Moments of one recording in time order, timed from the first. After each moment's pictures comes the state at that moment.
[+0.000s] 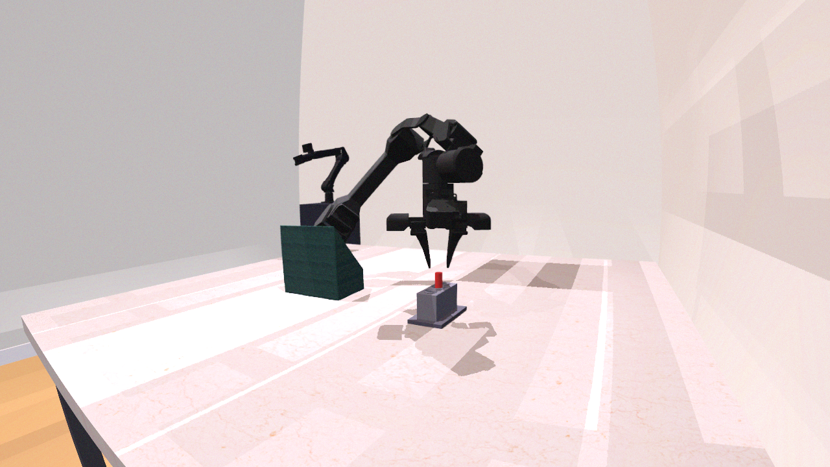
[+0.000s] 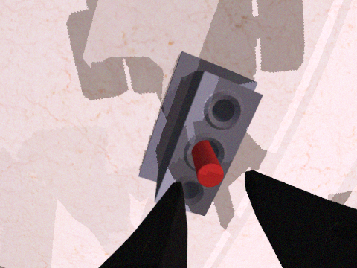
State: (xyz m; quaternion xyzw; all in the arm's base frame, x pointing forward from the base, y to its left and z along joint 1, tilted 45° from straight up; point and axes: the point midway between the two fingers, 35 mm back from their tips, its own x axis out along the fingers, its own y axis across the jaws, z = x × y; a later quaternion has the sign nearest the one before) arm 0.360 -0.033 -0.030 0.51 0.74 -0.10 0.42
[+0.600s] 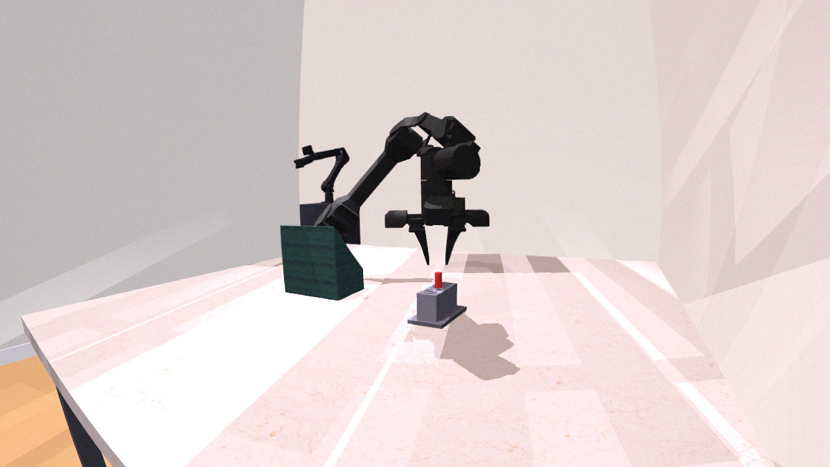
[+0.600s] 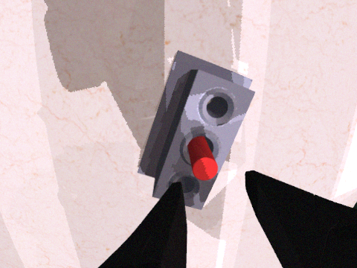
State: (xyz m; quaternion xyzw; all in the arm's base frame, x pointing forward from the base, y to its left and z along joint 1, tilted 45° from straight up) arm 0.358 -0.038 -0.026 0.52 0.74 -0.10 0.42
